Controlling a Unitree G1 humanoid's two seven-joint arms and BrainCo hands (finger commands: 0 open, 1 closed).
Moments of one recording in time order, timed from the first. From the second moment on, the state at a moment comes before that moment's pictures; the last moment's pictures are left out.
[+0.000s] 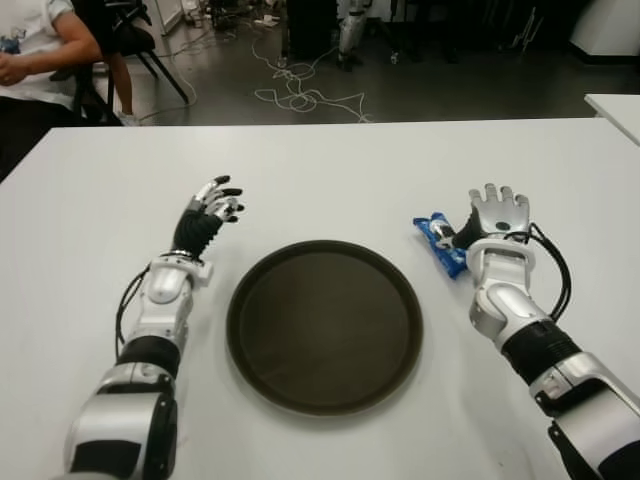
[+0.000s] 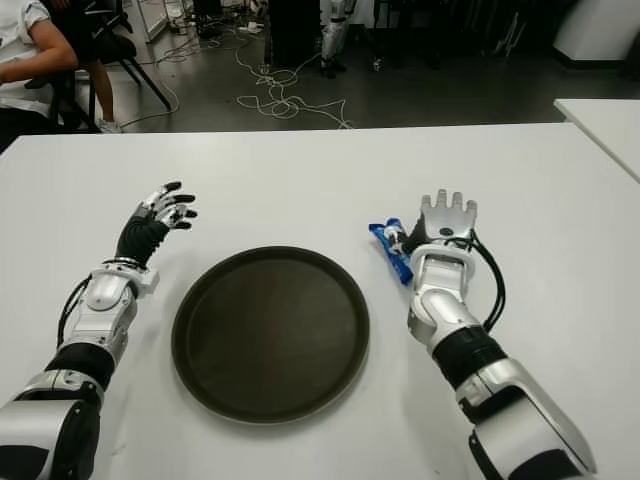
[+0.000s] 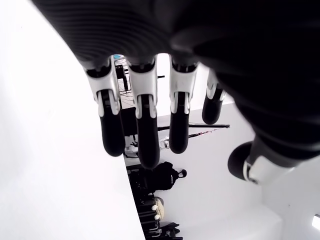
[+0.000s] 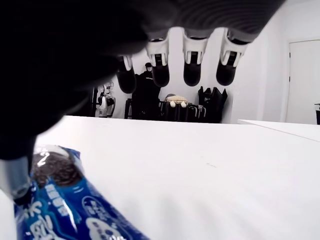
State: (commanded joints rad) left arm -0.59 0.17 0.12 1.05 -0.02 -0.51 -0.18; right arm -0.59 -0.32 0.51 0.60 -0.97 0.65 -0.05
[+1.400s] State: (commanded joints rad) left arm -0.59 0.17 0.11 1.05 -0.01 -0.51 -0.16; right arm -0.63 -0.32 0.53 0.75 -0.95 0.50 -0.10
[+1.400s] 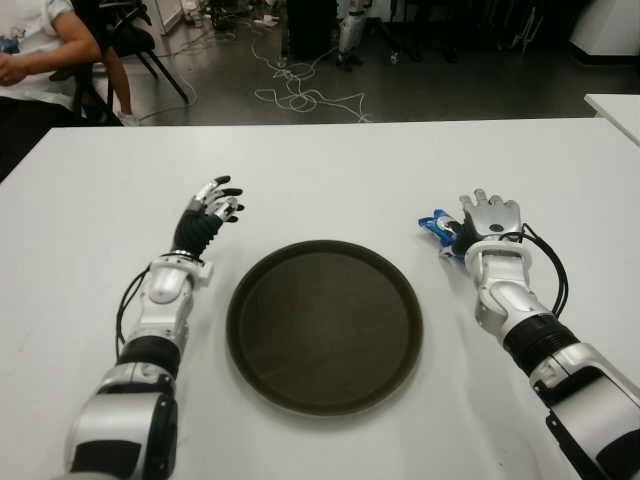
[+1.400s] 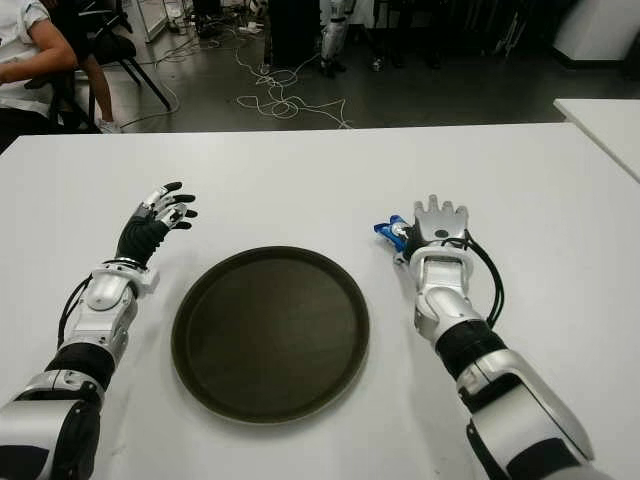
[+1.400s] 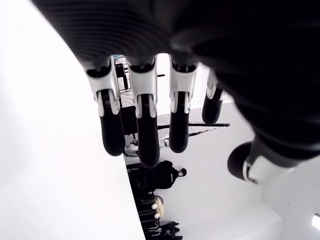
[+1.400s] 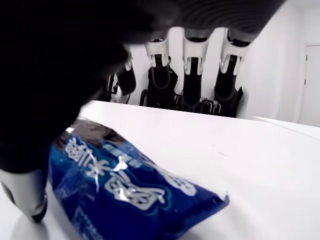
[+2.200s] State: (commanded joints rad) left arm -0.58 0.16 0.11 1.02 -0.01 -0.48 -0.15; right arm -0.64 -0.32 0.45 0.78 -0.78 0.37 0.01
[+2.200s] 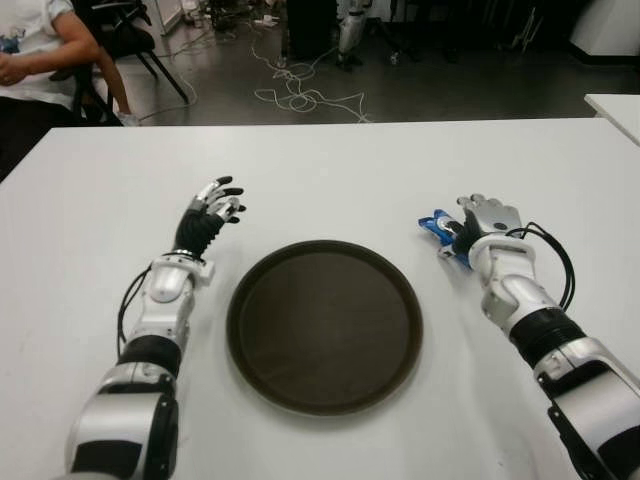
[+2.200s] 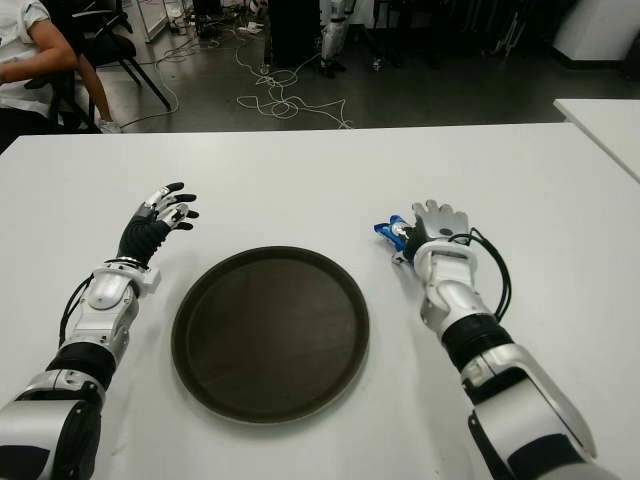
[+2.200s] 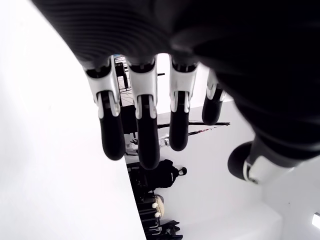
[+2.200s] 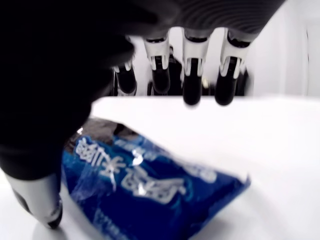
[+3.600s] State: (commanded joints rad) left arm -0.57 0.16 0.11 0.99 -0.03 -0.49 -0.16; right arm -0.73 -0.30 0.41 0.96 -0.65 0.33 0.06
